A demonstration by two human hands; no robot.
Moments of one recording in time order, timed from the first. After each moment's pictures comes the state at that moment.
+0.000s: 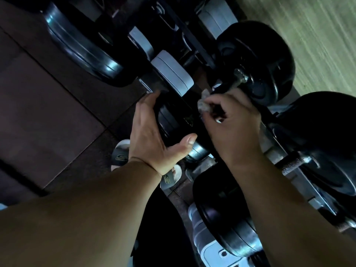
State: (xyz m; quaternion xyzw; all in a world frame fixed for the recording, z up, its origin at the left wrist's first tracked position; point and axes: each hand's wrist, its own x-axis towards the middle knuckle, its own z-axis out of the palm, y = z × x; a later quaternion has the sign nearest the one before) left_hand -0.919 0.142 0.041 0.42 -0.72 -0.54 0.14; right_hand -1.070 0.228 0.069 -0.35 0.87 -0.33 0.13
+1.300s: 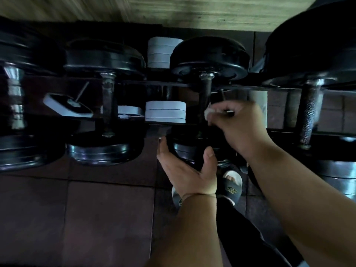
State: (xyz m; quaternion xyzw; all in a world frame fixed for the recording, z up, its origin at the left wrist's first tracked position) left_hand -0.915 0.137 0.027 0.35 -0.75 -0.53 0.17; right_hand -1.037 0.216 0.074 0.11 0.85 -0.49 0.17
